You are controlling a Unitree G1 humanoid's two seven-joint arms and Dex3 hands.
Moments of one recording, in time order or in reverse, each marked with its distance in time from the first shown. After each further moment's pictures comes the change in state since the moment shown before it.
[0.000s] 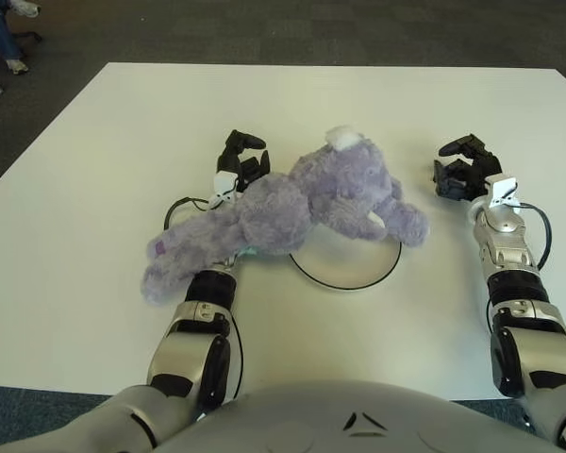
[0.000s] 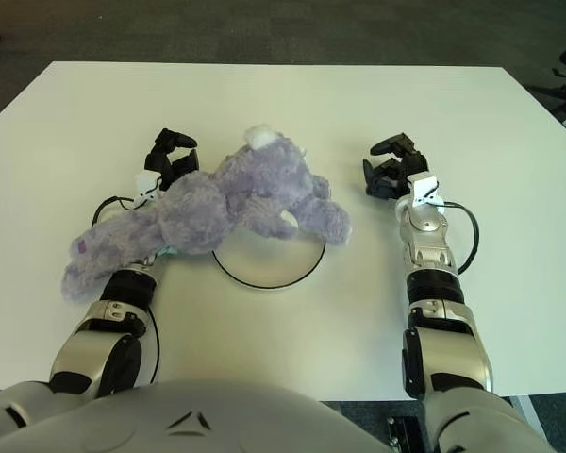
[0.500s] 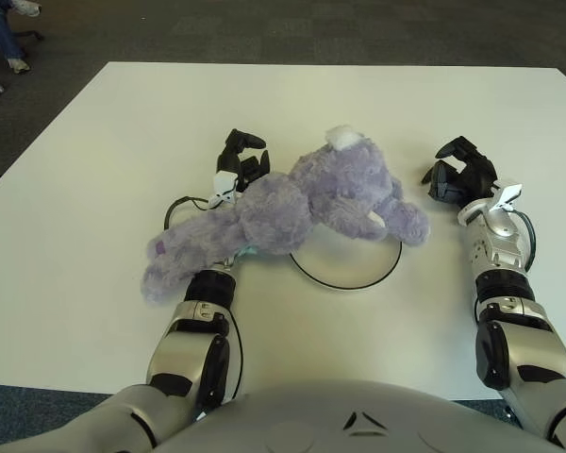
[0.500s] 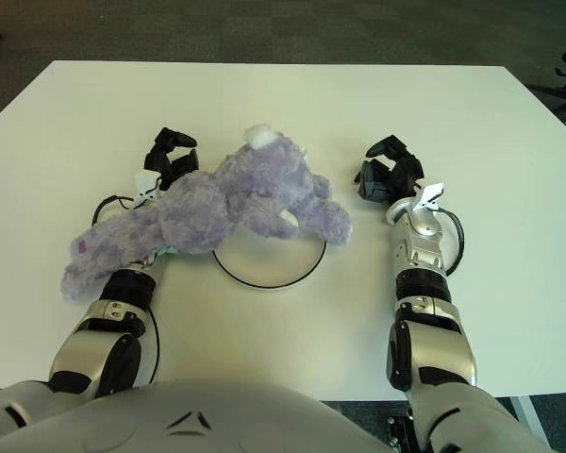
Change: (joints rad) left arm 0.000 0.007 -0.003 0.011 0.002 -0.022 -0.007; right arm -0.025 0.071 -0.100 0.054 0.176 -0.022 0.180
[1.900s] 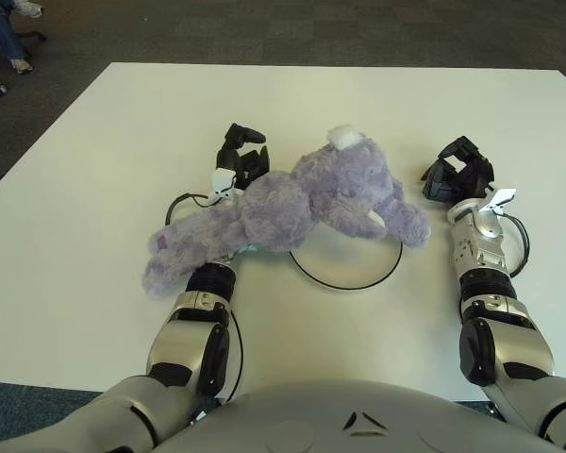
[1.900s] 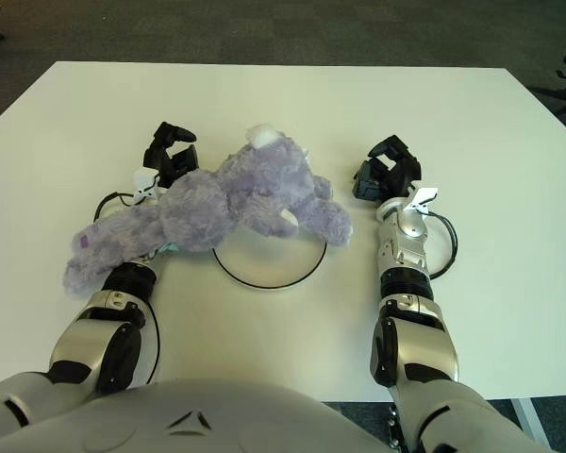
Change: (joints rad) left arm -0.057 0.008 0.011 0.117 -0.032 -0.117 -0.025; right arm -0.008 0.064 -0.013 0.006 -0.061 -0.061 -0.173
